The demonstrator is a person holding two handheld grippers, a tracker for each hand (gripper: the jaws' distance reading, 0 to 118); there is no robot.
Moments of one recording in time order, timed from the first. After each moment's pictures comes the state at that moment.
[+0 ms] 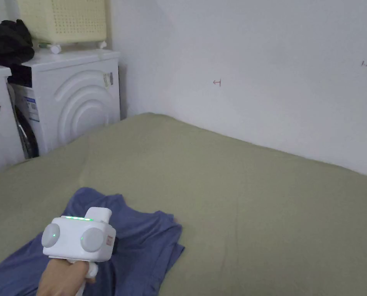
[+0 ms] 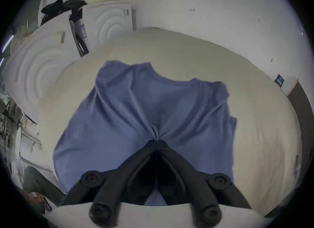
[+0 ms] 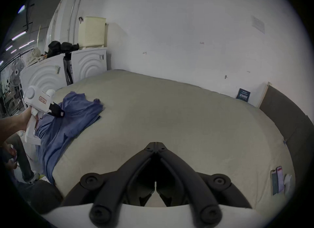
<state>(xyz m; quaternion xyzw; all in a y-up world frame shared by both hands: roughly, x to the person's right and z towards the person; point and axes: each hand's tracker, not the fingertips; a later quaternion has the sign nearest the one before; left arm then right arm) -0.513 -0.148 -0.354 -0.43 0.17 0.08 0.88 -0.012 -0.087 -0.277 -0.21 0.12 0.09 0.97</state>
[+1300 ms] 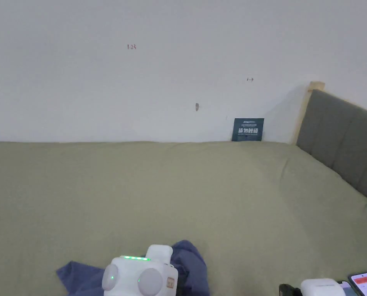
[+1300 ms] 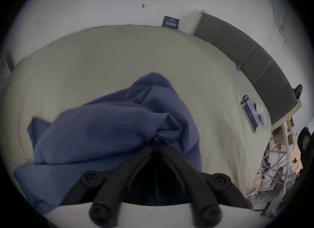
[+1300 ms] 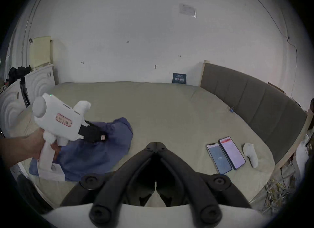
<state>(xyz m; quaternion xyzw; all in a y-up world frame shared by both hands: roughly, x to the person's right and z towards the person) 0.003 -0.197 -0.451 -0.48 -0.24 0.01 0.84 0.216 -0.102 -0.234 -0.24 -0.07 0.02 0.97</state>
